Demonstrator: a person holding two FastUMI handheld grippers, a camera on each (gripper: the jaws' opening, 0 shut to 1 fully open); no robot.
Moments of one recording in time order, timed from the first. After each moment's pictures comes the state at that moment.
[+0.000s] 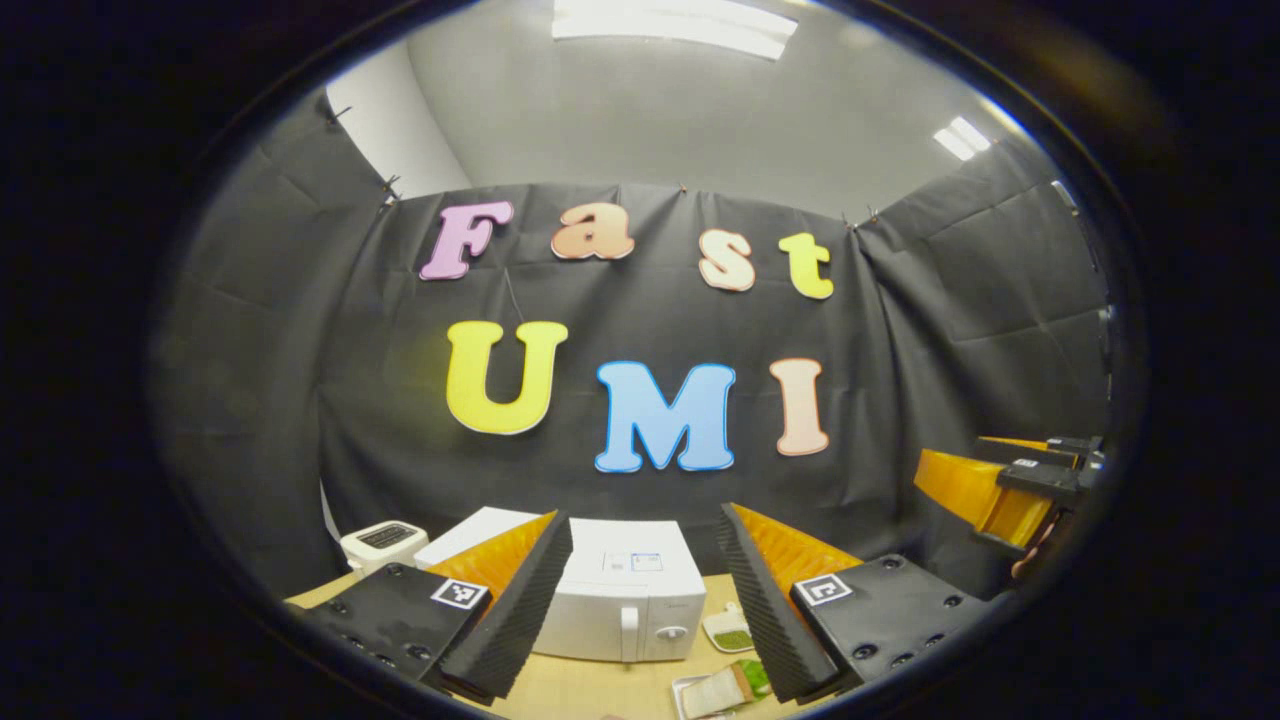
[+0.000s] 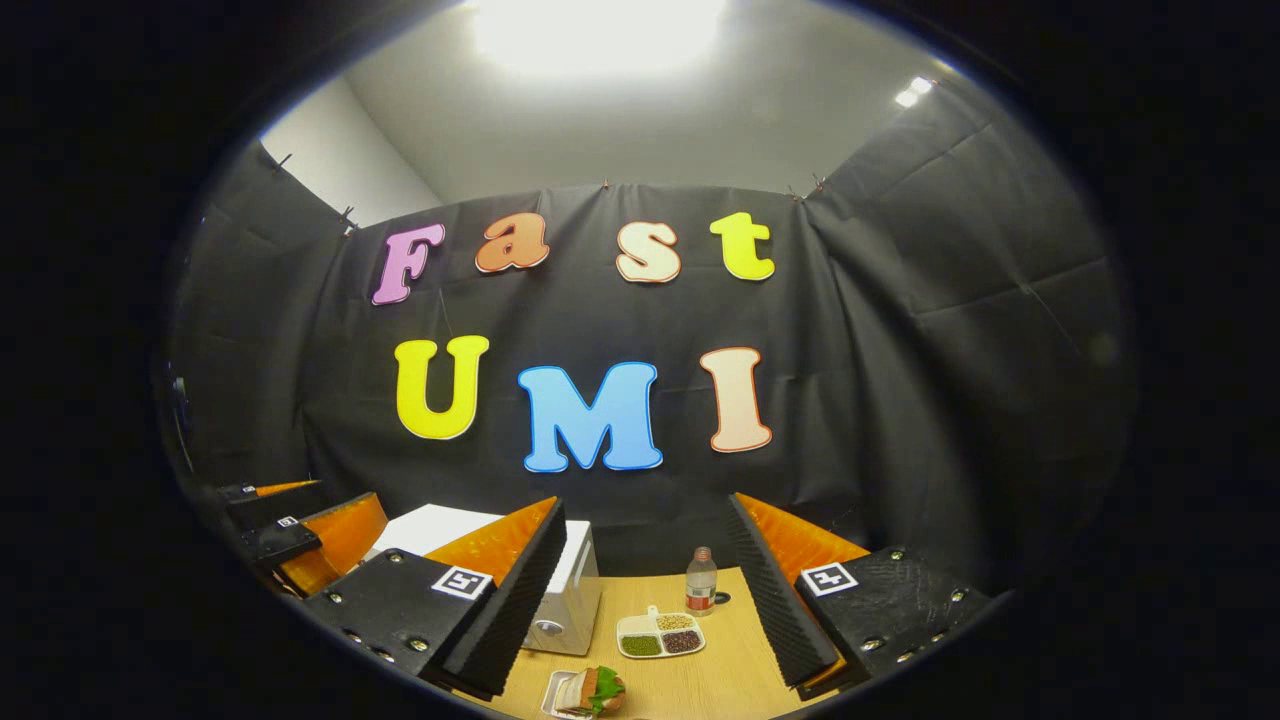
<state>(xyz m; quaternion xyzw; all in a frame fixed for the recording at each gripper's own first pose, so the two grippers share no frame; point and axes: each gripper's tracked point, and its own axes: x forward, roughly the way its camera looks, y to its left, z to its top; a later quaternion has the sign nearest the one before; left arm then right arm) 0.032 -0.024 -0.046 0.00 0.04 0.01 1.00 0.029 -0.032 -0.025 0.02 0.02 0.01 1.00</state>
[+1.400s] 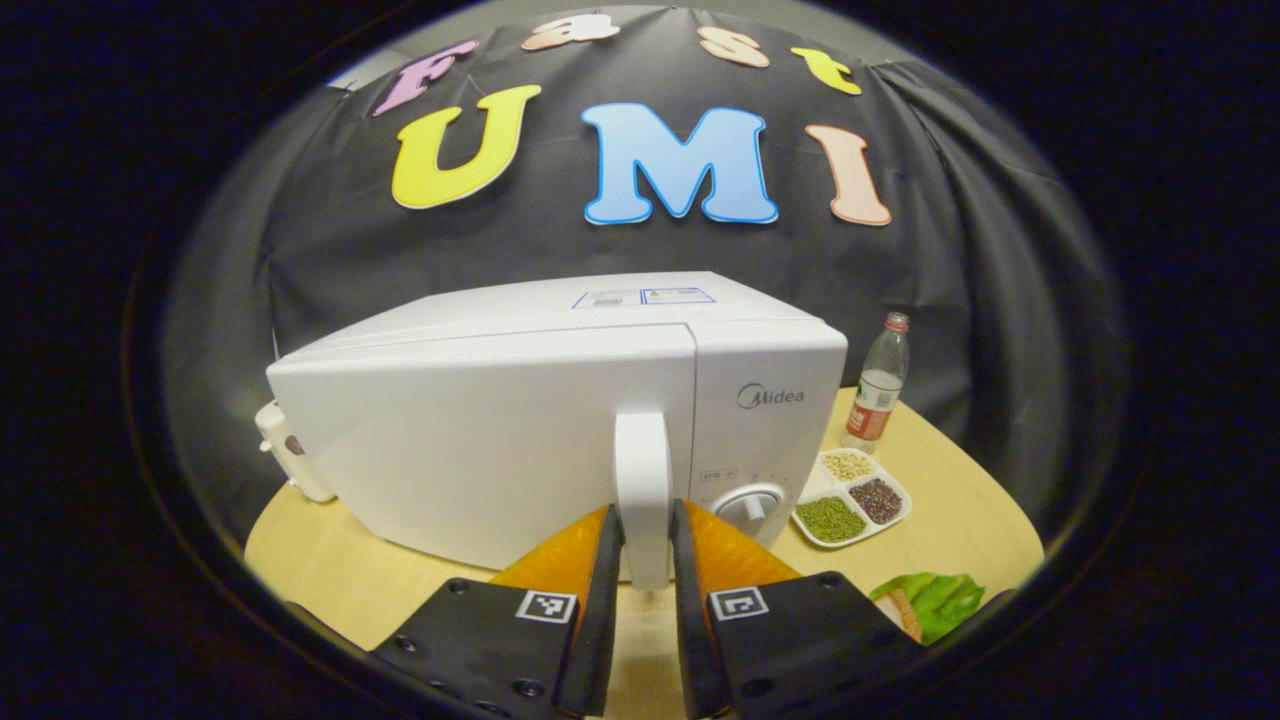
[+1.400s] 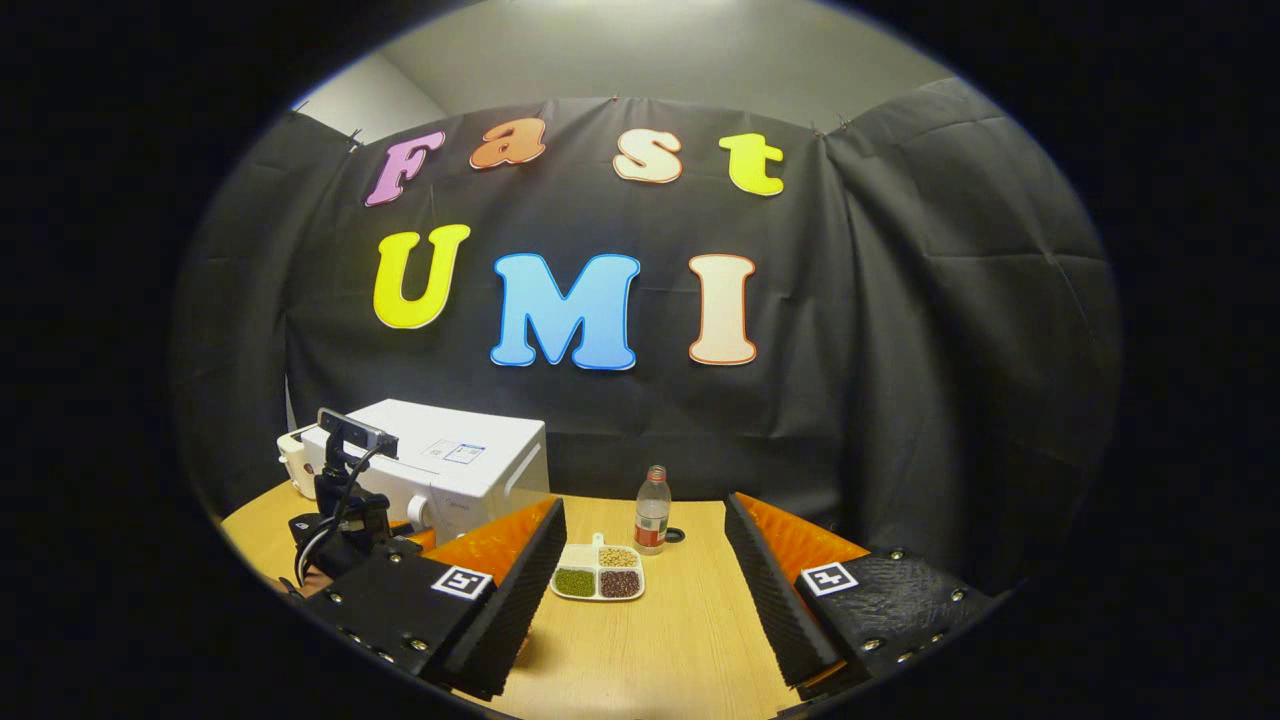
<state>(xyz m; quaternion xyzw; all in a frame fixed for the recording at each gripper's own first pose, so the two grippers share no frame) 0.156 0.003 -0.391 0.04 0.28 0.03 0.96 0.049 -0.100 -0.124 -0.04 0.14 0.01 0.99</state>
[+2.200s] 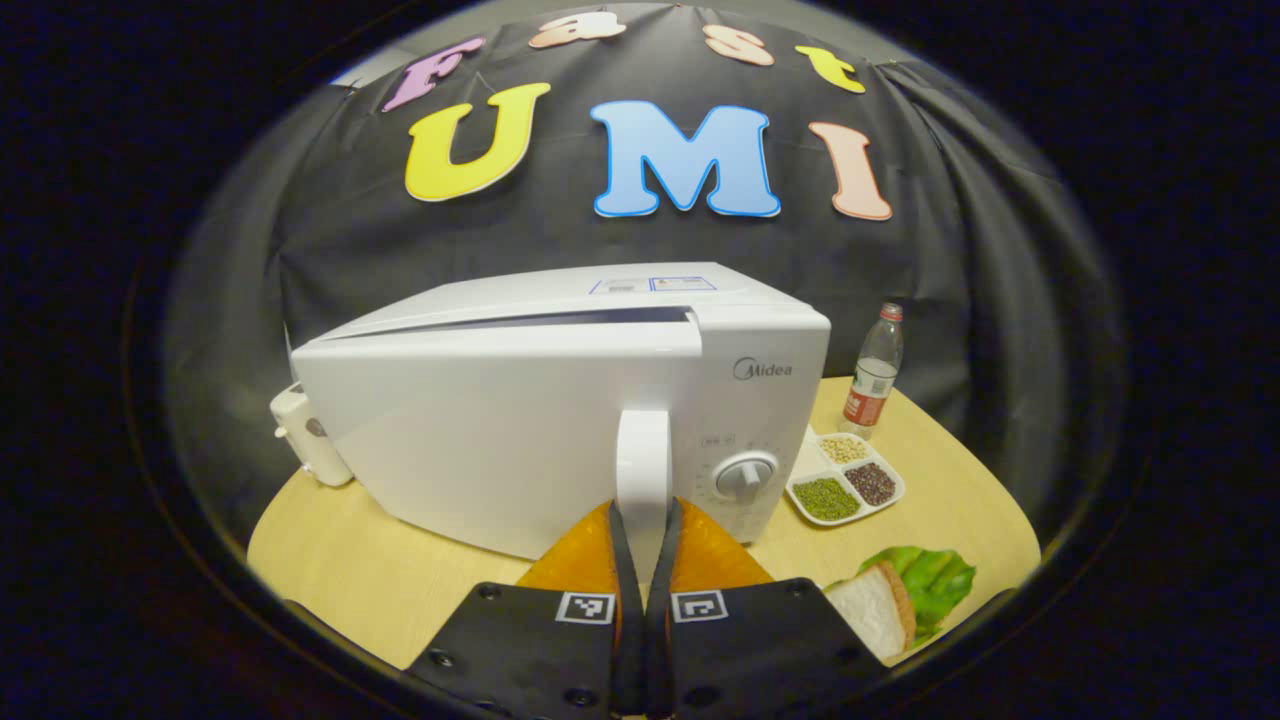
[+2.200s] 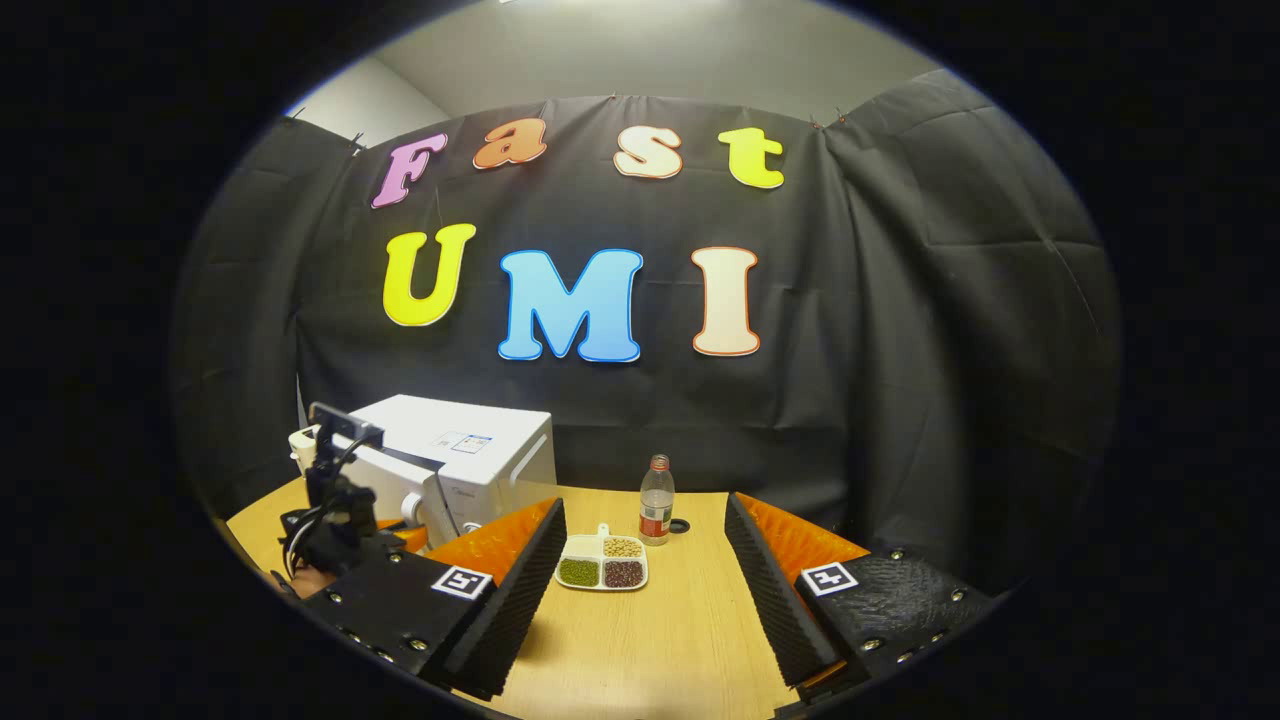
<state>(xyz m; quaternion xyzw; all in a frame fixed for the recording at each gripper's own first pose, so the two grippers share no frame) 0.097 0.009 -0.381 0.03 0.29 0.04 0.96 0.033 -0.100 -0.133 -0.02 0.15 0.04 0.99</state>
